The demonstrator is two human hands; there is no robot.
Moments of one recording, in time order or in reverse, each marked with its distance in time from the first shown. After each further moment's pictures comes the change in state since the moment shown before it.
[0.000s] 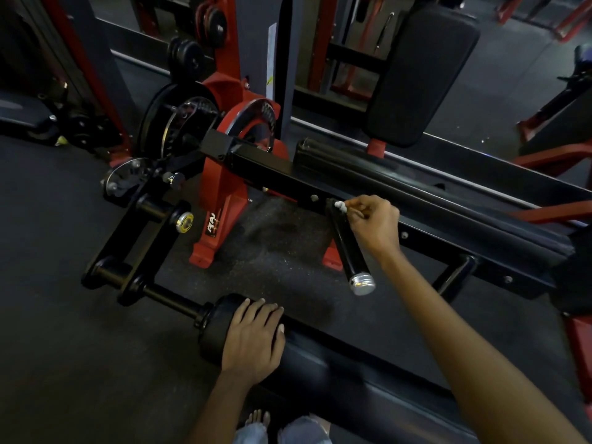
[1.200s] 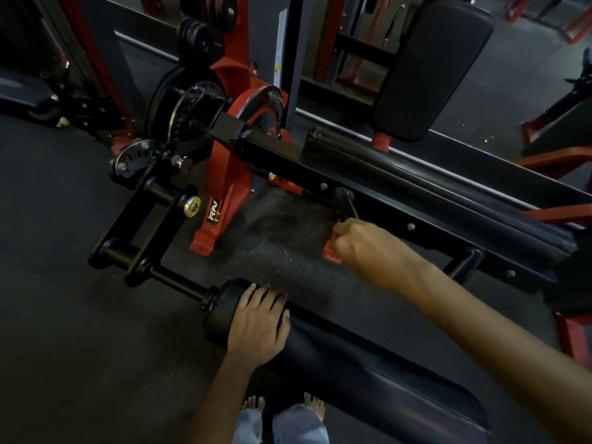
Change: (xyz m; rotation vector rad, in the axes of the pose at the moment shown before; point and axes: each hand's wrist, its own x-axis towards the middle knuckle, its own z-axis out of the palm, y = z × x) left_hand 0.000 0.000 -0.003 0.011 -0.016 -0.012; right_hand -0.057 -0.061 -0.034 -0.802 -0.724 -0.791
